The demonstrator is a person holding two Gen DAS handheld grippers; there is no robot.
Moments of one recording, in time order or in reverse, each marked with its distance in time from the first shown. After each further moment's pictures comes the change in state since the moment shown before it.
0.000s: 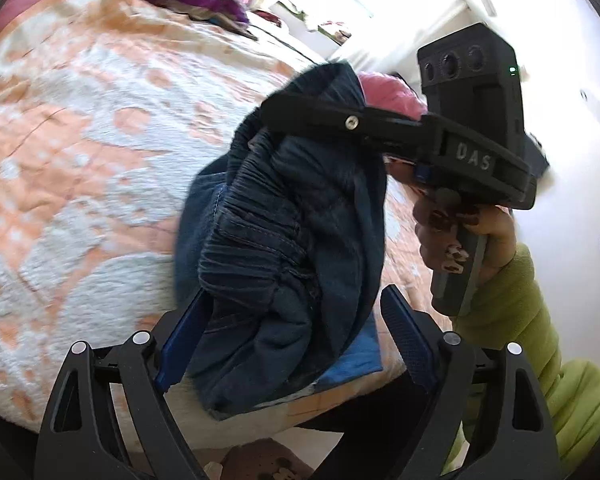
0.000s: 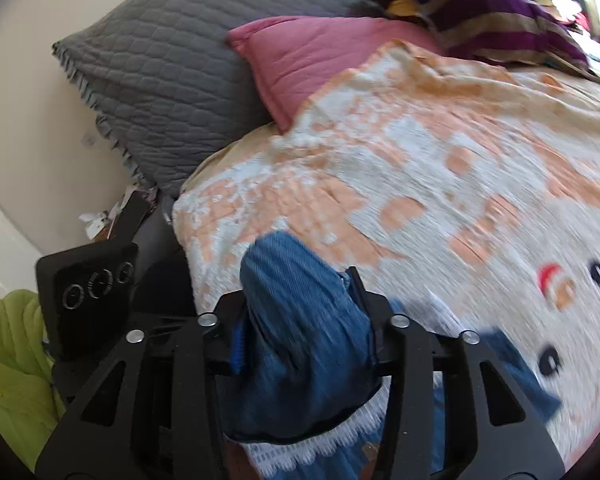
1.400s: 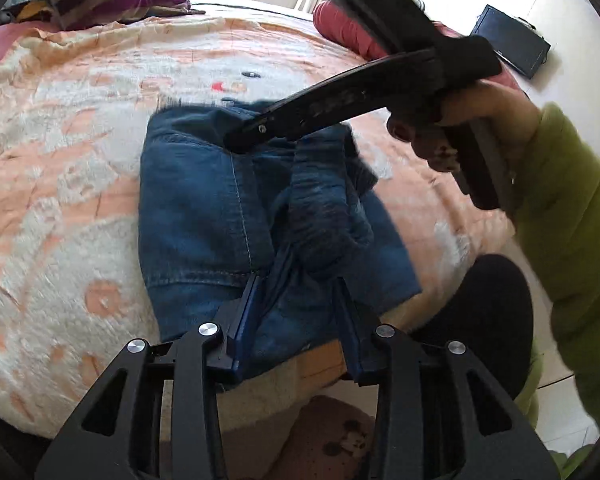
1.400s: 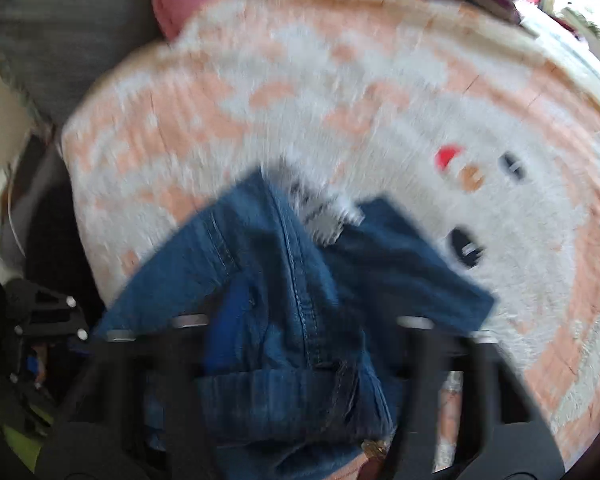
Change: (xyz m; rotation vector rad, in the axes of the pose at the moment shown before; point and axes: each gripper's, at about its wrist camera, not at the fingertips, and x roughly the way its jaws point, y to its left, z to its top) left arm 0.045 -0.035 -0.049 0.309 0.165 0.165; right arm 0.024 -0.052 -0.060 0.028 0.307 -0.342
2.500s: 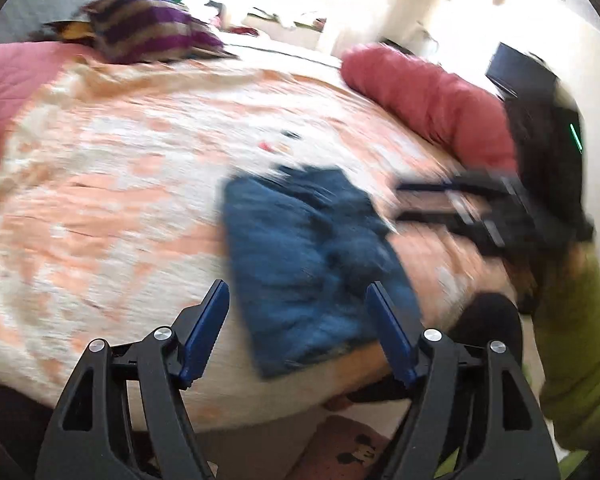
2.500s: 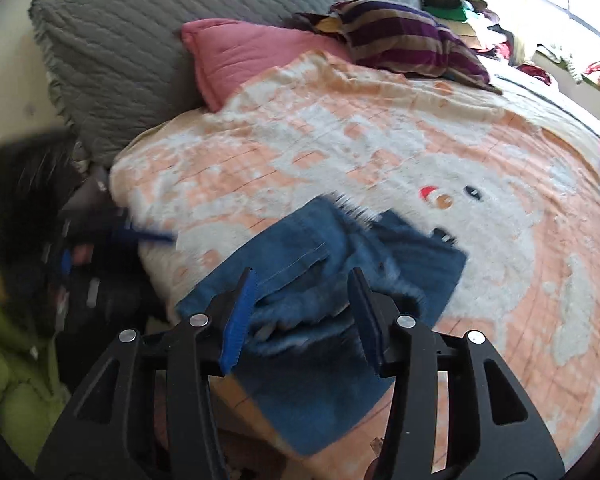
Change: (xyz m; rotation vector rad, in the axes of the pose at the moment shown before) left arm -0.081 0.032 0.011 -0.071 -0.161 0.086; right arm -0.098 0.060 -0.080 -0.002 -0.352 -0.029
